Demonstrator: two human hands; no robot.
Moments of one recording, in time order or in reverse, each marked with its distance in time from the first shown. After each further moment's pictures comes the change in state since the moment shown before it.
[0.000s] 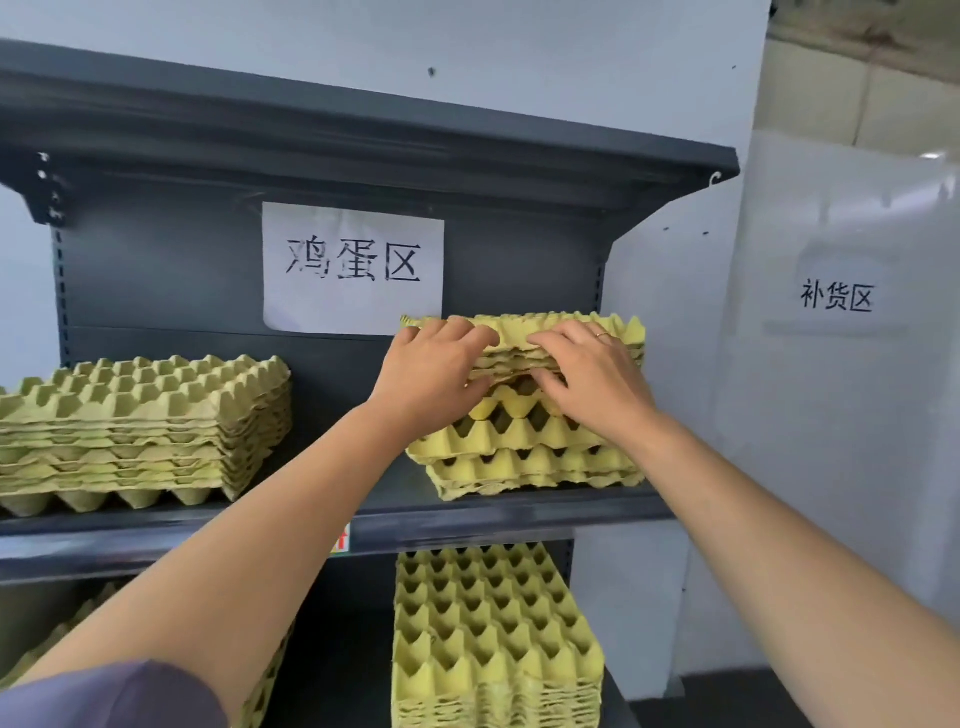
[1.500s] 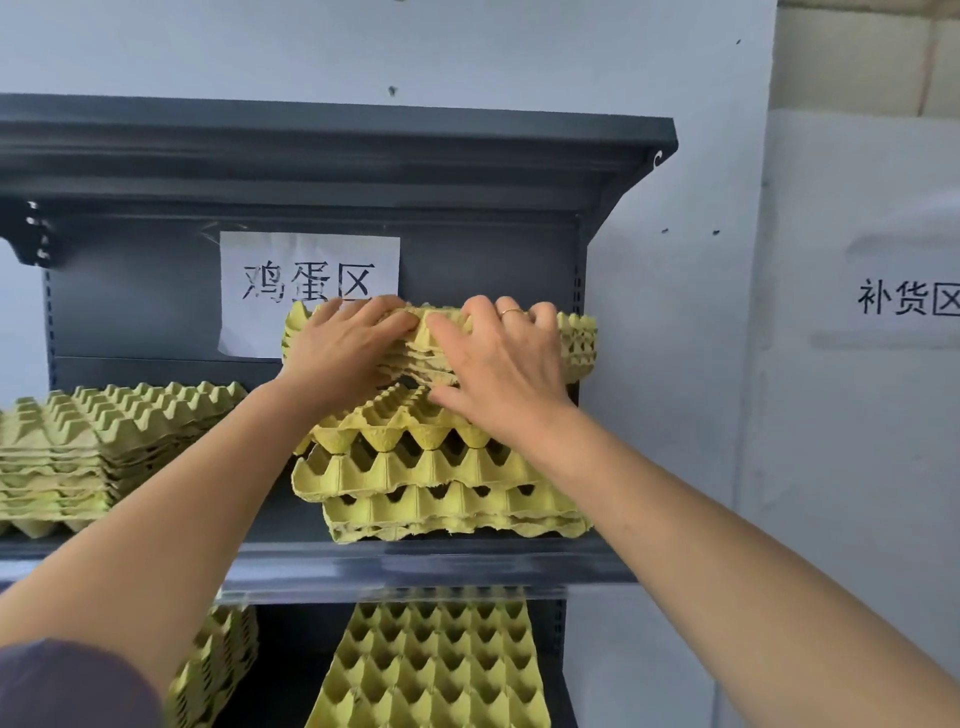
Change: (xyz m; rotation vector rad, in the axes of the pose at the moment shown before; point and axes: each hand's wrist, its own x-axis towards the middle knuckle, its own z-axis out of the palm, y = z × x) left_hand 0.075 0.022 0.030 0.402 -0.064 -0.045; right_hand 0.019 0.055 0.008 -0.205 0.322 -0.197
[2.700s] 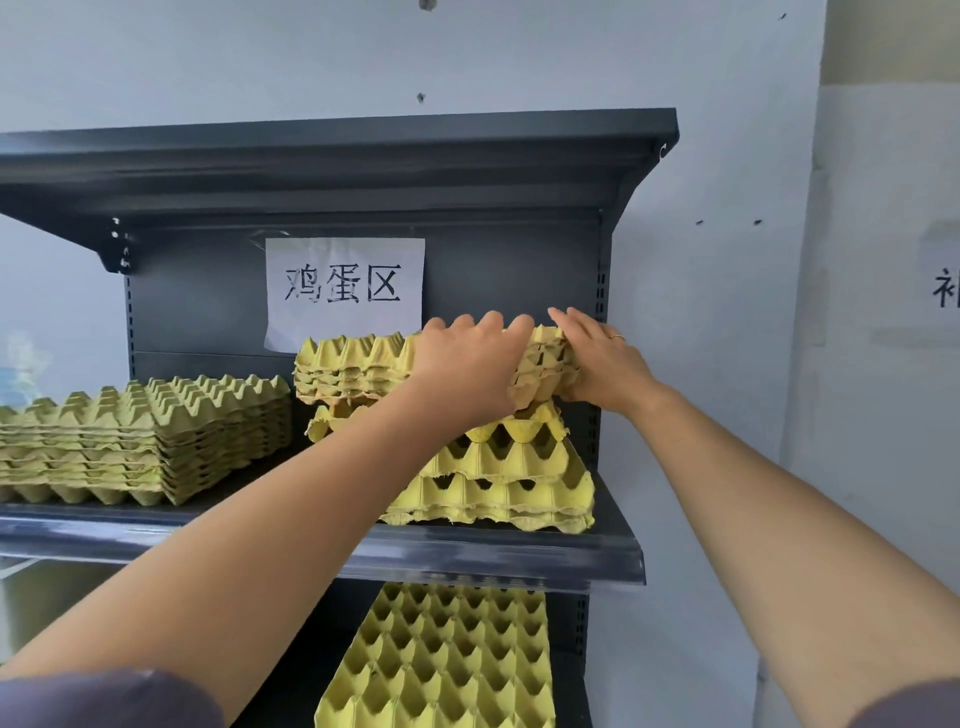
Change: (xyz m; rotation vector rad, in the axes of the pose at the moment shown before) left_hand 0.019 0.126 -0.059 0.011 -0.112 -0.098; right_hand -0.018 0.127 0.102 0.478 -0.472 0.174
